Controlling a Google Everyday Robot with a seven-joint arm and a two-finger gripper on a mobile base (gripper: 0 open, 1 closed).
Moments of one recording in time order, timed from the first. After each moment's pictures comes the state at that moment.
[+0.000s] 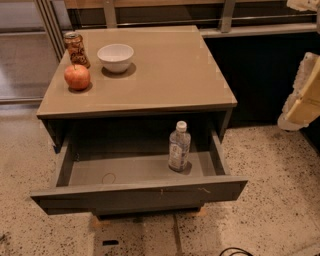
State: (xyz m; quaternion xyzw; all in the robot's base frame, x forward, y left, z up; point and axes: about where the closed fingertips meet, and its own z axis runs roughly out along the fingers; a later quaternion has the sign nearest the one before) arm 0.417 -0.184 1.061 -0.61 0.75 -0.11 0.25
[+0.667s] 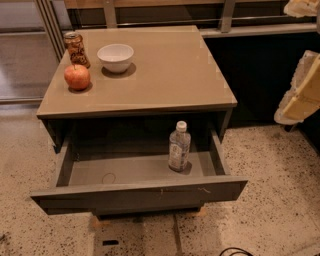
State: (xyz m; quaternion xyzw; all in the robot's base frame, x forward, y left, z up) arm 0.417 -0.184 1.061 -0.61 0.75 -0.11 0.25
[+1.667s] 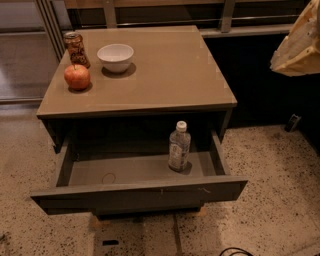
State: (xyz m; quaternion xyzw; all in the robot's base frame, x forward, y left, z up) arm 0.417 -0.184 1.061 -0.61 0.75 -0.11 0.25
